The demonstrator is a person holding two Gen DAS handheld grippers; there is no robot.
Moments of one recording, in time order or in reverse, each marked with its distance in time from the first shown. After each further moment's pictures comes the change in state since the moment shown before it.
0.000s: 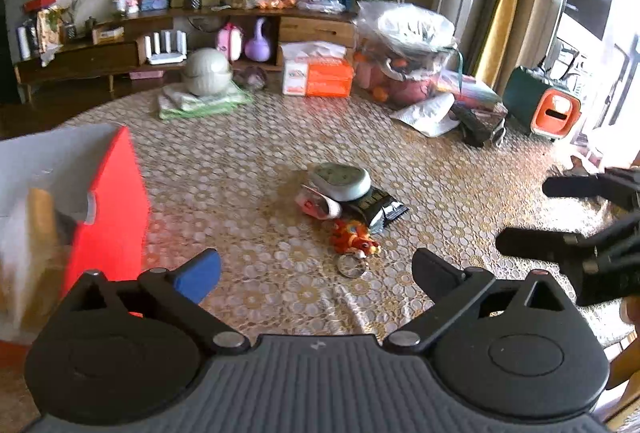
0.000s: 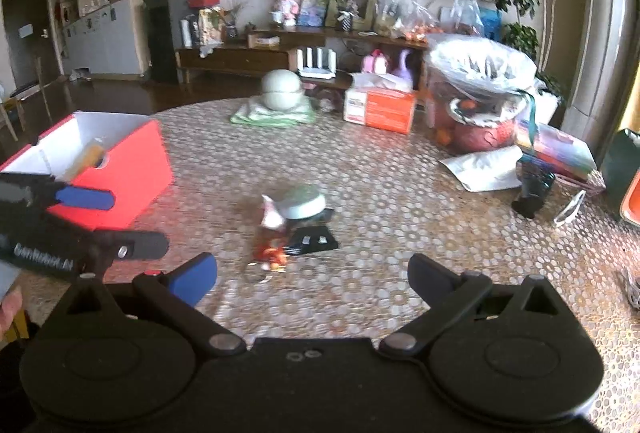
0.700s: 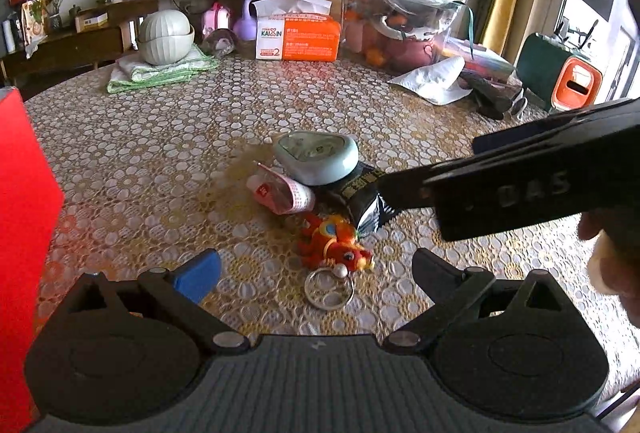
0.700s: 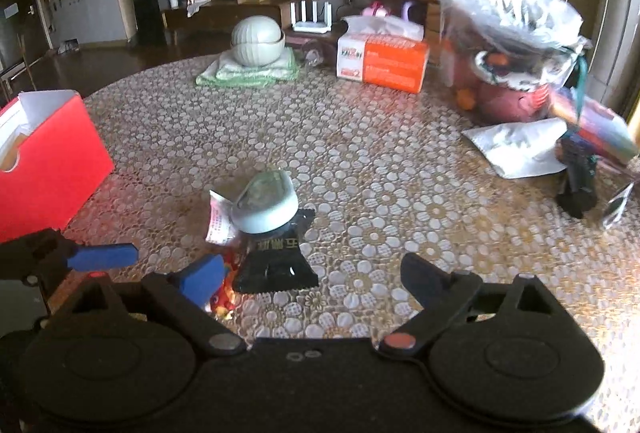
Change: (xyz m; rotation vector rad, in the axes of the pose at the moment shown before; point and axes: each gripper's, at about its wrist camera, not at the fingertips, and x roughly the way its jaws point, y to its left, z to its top) left arm 0.105 -0.027 -0.008 0.015 0.027 0.006; right arm 0.121 -0.019 0.026 0.013 0.147 0.015
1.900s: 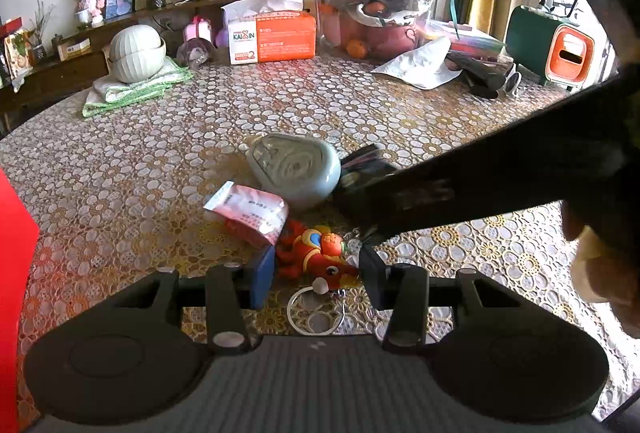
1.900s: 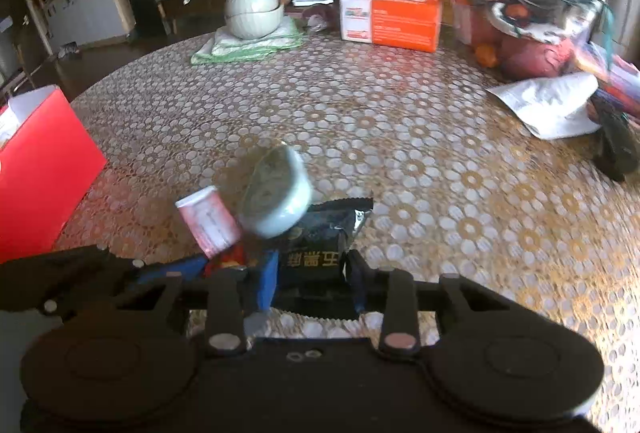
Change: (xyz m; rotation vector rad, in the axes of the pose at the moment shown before) left arm 0.022 -0.017 -0.001 0.107 -0.001 0.008; right arm 0.029 -0.005 -0.004 0.084 0.072 0.049
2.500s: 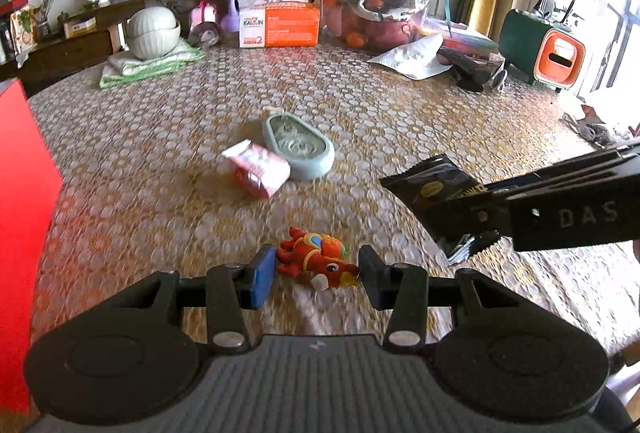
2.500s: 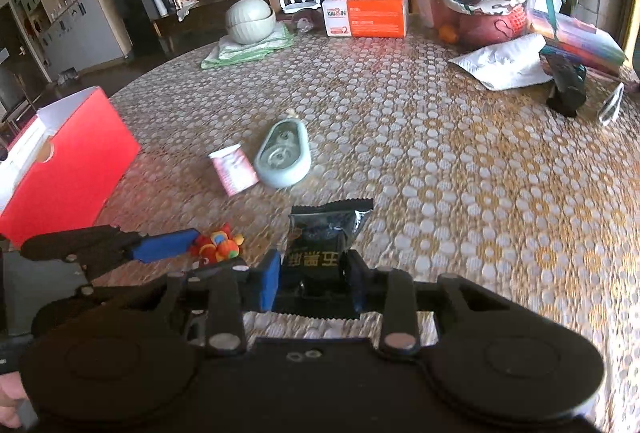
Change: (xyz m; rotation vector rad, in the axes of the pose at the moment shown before) left arm -0.042 0.002 -0.023 -0.056 0.032 -0.021; right arm -0.065 -0.003 -0.050 0.086 -0.017 0.034
